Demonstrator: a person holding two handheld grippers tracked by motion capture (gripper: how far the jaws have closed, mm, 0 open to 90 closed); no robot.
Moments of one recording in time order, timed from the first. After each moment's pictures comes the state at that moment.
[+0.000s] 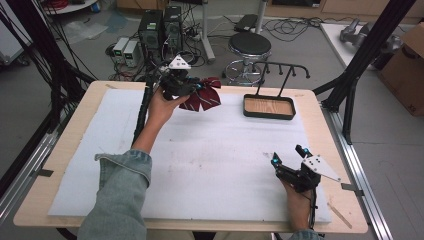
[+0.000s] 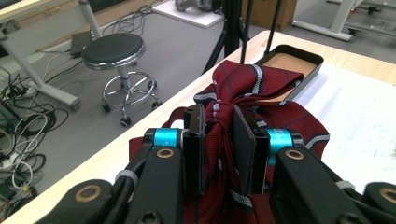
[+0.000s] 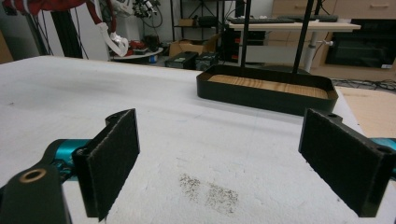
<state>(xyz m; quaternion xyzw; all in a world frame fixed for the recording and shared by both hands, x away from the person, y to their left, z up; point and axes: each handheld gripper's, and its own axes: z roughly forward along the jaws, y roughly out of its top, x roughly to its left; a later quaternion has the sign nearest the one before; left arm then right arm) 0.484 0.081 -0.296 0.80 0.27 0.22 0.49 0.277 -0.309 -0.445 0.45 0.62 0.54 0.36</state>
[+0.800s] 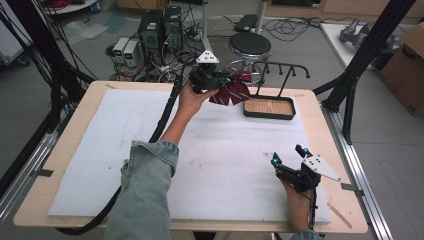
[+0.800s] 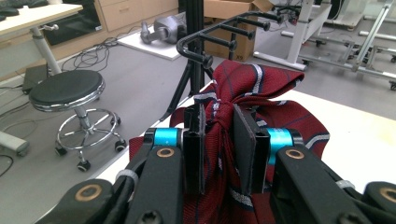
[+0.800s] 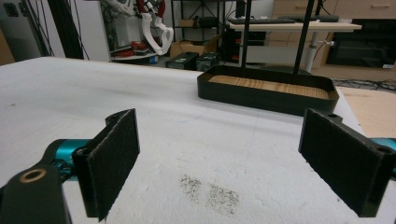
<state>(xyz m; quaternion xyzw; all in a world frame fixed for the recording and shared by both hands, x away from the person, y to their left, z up) 0.505 0.012 -0.294 0.78 0.22 0.18 0.56 0.277 -0.309 -0.445 0.44 0.62 0.54 0.36</state>
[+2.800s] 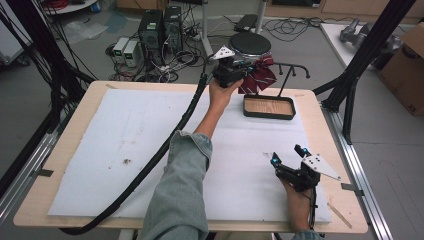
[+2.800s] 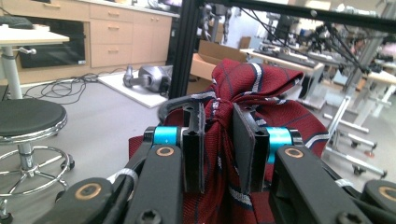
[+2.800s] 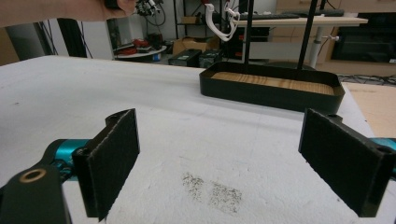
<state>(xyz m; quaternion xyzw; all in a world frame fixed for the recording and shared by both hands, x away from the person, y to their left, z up) 0.558 -0.048 -0.324 0.68 0.27 0.12 0.67 0.280 -0.309 -0.446 0.45 0.62 0.54 0.35</state>
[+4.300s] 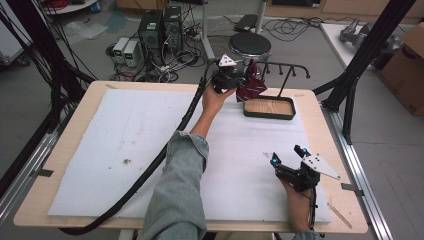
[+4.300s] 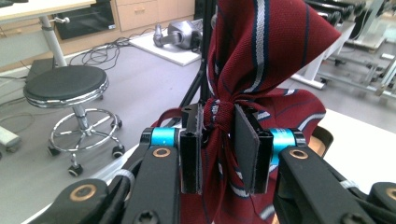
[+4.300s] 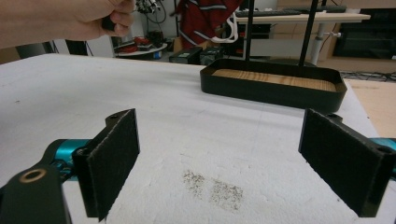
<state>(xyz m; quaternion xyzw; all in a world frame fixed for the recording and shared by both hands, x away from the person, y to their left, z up) 0.569 -0.047 -0.353 0.76 0.27 0.19 0.56 0.280 -0.310 -0.447 0.45 0.63 0.54 0.35</state>
